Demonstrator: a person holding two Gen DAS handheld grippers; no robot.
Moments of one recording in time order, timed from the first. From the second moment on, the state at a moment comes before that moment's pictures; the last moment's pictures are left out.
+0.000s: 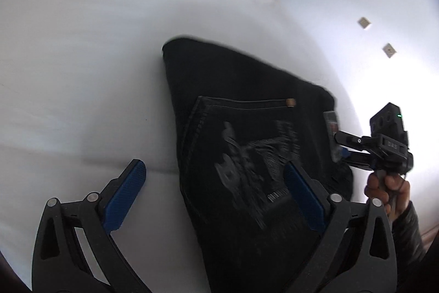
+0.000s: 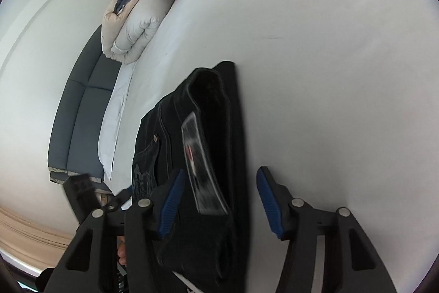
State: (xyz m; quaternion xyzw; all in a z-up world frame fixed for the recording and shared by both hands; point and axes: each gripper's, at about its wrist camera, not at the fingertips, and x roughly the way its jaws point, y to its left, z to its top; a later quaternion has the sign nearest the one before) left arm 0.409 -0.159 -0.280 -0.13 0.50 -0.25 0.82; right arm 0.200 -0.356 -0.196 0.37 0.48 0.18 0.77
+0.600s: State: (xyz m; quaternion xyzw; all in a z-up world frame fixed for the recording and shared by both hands) left arm 0.483 -0.213 -0.206 -0.08 0.44 -0.29 0.85; right arm 0.236 -0.356 -0.124 0.30 0.42 0.21 0.83
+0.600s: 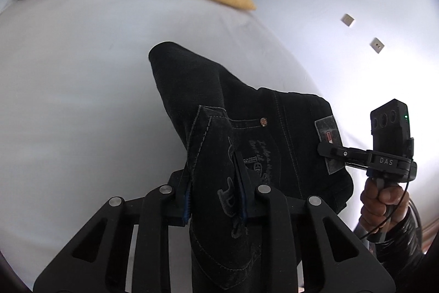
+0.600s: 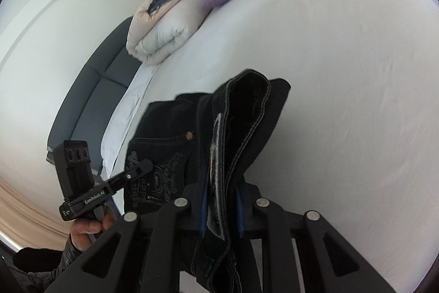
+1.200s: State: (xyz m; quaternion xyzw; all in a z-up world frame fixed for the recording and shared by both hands) left arm 0.563 -0.235 -0.291 -0.08 0.44 -0.24 0.86; right arm 0.278 -0.432 -0.197 0.37 0.40 0.17 0.82
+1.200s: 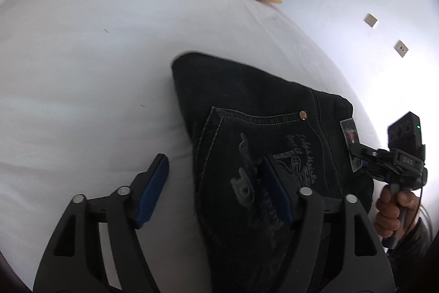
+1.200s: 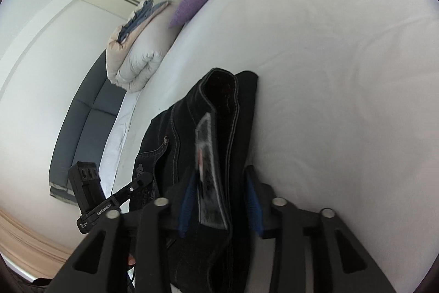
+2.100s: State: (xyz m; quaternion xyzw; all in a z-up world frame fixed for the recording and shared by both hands) left arm 0.259 -0.187 -0.110 0.01 0.19 -0.09 0.98; right arm 0.013 -0.330 0.024 0.11 0.13 -0.08 0.98
